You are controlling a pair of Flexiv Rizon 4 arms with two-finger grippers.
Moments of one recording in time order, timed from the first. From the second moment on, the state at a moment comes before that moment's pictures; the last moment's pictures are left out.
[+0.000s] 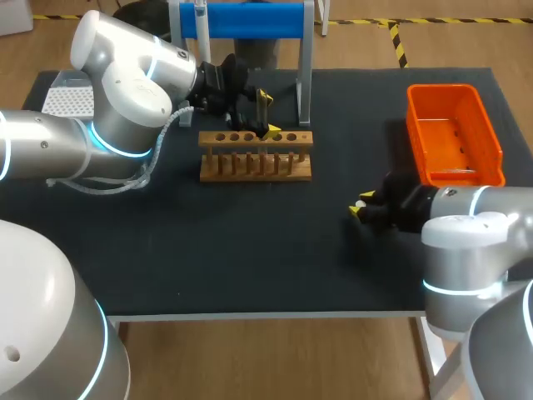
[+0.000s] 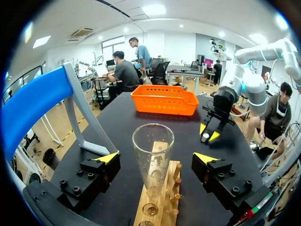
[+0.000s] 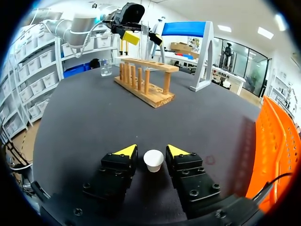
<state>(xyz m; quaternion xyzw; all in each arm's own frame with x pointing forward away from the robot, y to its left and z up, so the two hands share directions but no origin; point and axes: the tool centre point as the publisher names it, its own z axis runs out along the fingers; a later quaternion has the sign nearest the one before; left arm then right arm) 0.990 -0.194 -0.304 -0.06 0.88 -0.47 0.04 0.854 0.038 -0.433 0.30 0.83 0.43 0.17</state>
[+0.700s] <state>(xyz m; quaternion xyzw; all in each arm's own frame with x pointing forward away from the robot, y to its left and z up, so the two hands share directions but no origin) 0.990 -0.194 -0.304 -0.06 0.88 -0.47 0.04 0.860 0.047 -0.406 0.30 0.83 0.45 0.18</state>
